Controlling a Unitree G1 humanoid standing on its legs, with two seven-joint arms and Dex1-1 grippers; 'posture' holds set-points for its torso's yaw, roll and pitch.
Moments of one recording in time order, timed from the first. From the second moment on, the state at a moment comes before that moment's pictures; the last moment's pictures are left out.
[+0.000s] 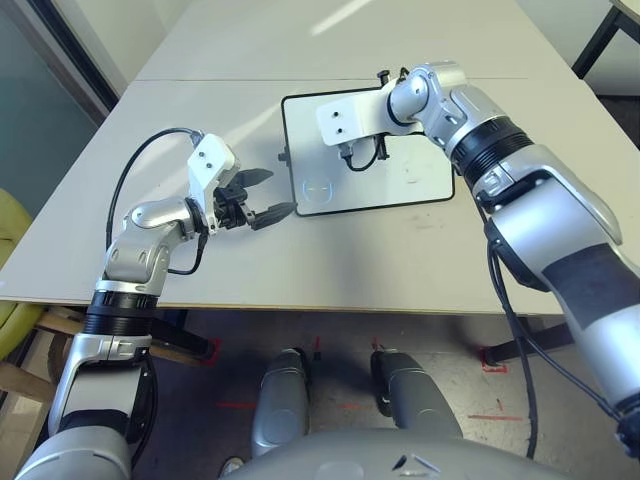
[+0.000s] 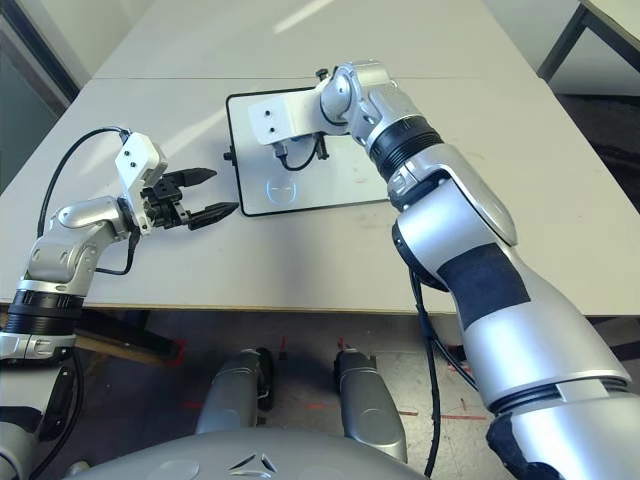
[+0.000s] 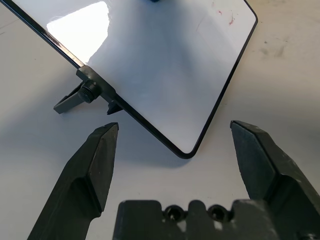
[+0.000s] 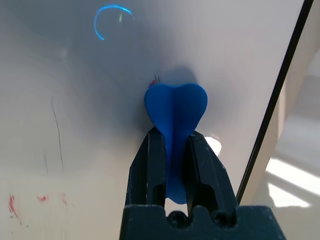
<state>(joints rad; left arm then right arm) -0.46 0.63 -0.01 0.13 -0.33 0.33 -0.95 -1.44 -0.28 0.58 1.11 -0.62 -0.06 0.87</state>
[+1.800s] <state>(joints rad) -0.48 0.62 -0.01 0.14 -0.33 0.33 -0.96 -1.43 -0.23 0.58 1.10 -0.63 -0.05 0.87</state>
